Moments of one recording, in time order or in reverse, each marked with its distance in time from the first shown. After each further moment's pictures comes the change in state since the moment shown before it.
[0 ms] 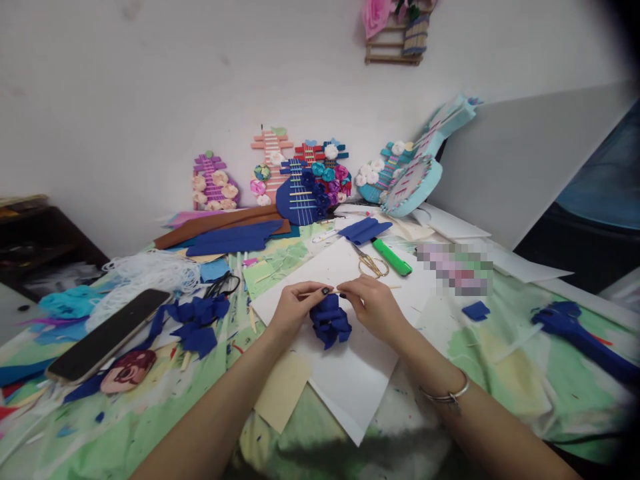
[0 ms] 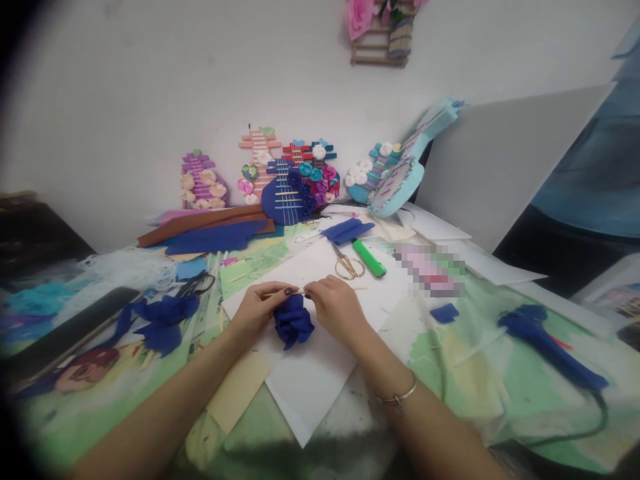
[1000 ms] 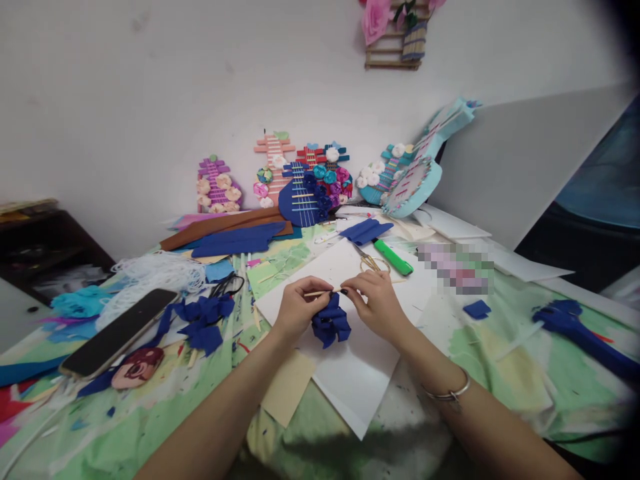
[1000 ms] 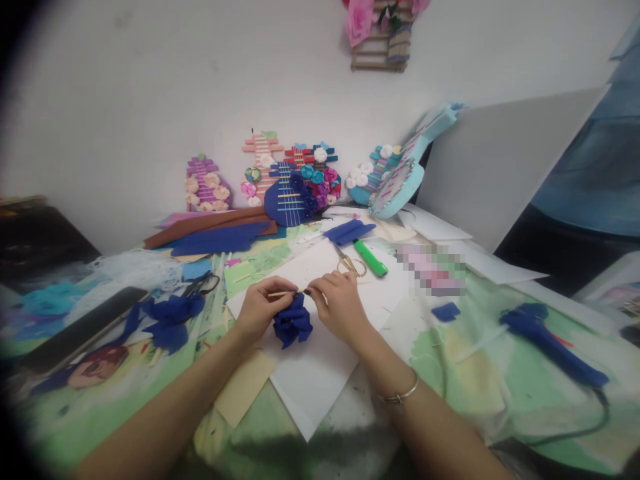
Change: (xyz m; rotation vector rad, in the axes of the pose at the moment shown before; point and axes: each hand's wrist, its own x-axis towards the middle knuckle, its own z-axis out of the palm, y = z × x) left_hand -0.004 0.009 0.007 0.060 0.062 0.091; right_hand 0.002 -0.008 -0.004 -0.047 0.055 0.042
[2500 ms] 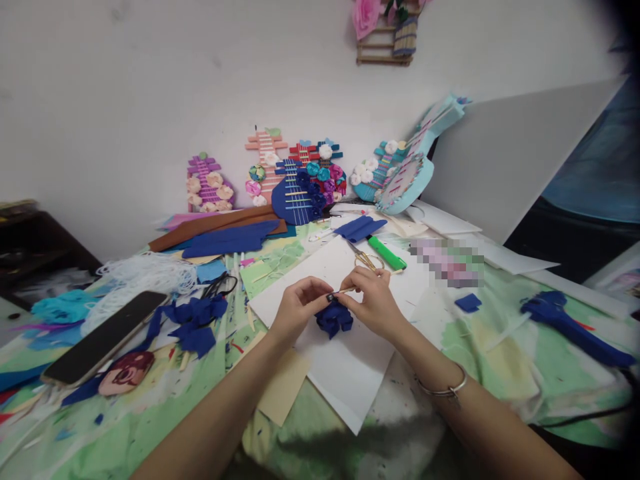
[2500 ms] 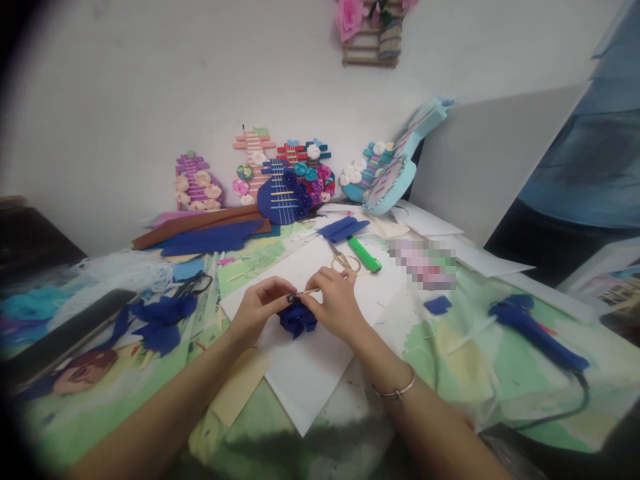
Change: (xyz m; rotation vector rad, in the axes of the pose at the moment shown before) left_hand -0.007 0.004 0.003 -0.038 -0.145 0.022; right_hand -0.002 -0.004 -0.007 0.077 -0.066 0.118
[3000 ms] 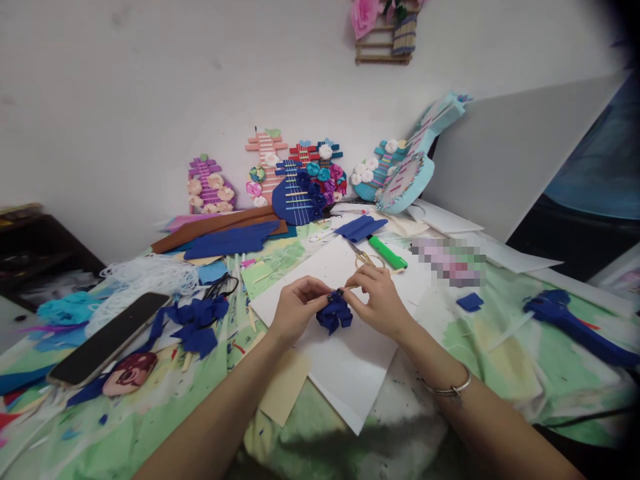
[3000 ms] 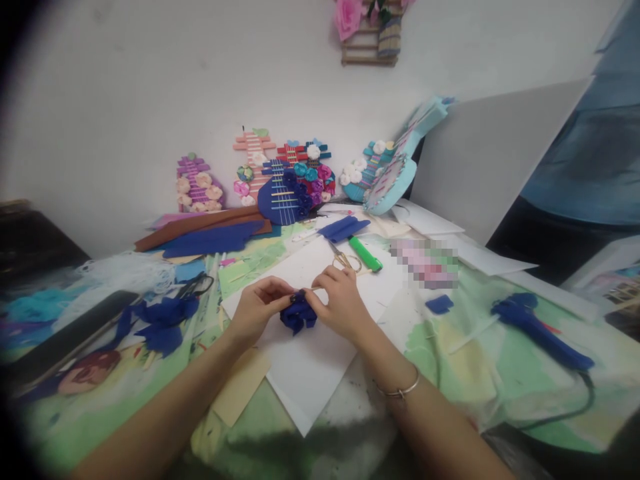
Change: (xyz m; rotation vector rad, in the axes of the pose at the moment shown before) left_hand 0.002 -0.003 0.000 -0.035 0.057 -0.009; right_hand -0.002 0.003 -0.005 -0.031 0.054 -0.068
